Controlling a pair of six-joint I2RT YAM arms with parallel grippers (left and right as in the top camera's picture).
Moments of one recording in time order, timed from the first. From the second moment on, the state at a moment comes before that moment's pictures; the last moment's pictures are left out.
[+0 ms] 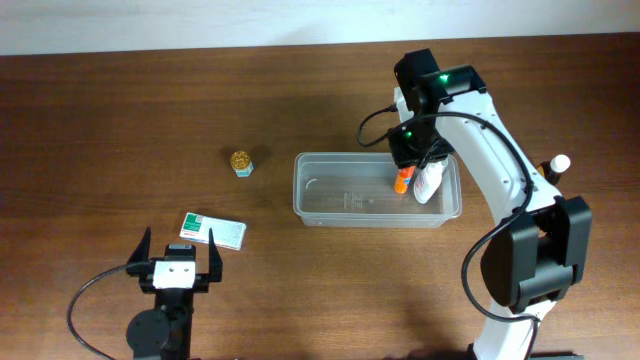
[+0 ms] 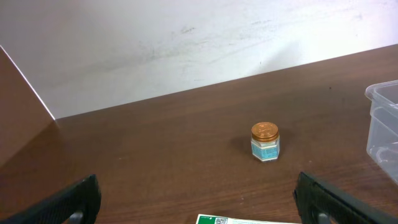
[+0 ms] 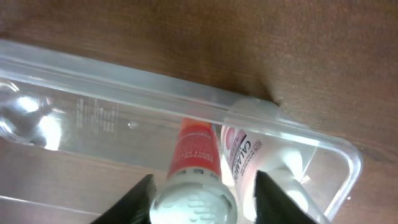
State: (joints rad) left arm 0.07 0.01 0.01 -0.07 0.03 0.23; right arm 0.25 1.98 1.78 -1.28 0.01 0.08
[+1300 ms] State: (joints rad) left arm 0.07 0.01 0.01 -0.07 0.03 0.23; right arm -0.42 1.99 2.29 -1.64 0.06 -0.09
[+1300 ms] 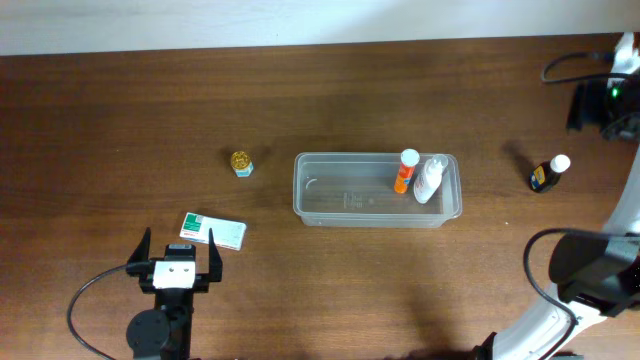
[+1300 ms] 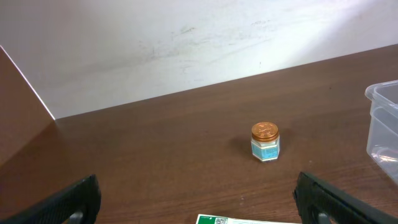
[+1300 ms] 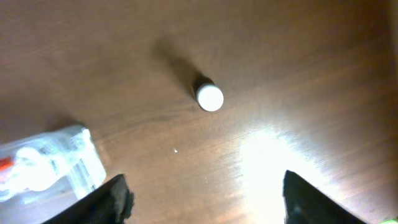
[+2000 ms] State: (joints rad) left arm 0.07 0.01 0.01 -0.07 0.03 0.23; right arm -0.50 2.00 1.85 -1.23 -0.03 -0.30
